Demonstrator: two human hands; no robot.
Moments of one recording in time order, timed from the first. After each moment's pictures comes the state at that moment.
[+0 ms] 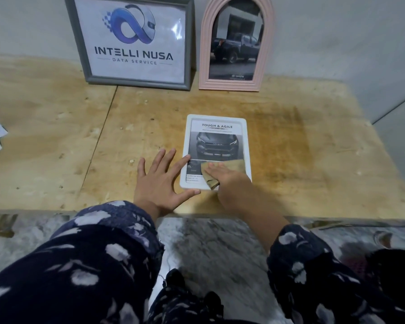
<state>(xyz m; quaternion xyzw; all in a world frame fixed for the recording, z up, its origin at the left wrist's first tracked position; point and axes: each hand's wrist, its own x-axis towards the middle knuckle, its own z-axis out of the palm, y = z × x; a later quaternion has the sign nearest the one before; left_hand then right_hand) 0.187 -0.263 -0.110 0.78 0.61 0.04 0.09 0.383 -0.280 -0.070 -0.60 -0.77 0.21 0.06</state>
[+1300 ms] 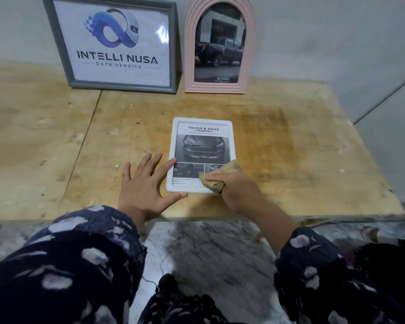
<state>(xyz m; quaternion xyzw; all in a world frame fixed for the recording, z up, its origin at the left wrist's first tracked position) 0.185 -0.262 -0.112 0.78 0.61 0.08 0.10 0.417 -0.282 -0.063 -0.65 -0.71 0.26 0.07</state>
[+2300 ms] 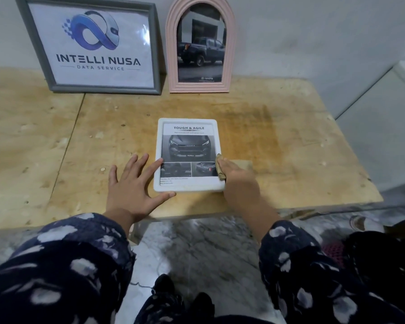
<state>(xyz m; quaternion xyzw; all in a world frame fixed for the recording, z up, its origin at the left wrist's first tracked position) 0.187 -0.263 -0.113 0.78 0.62 0.07 0.09 0.443 -0.287 -0.076 -0.72 -0.67 0.15 0.07</state>
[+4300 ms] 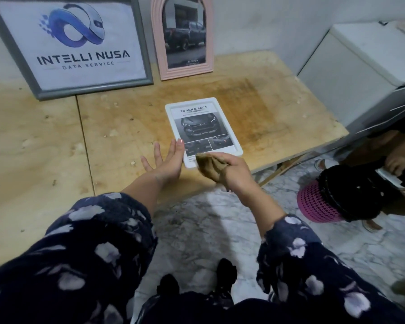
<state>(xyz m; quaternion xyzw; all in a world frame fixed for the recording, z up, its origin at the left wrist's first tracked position) 0.169 -0.250 -0.047 0.69 0.57 0.00 0.44 0.299 -0.337 -0.040 -0.70 -0.24 0.44 0.51</state>
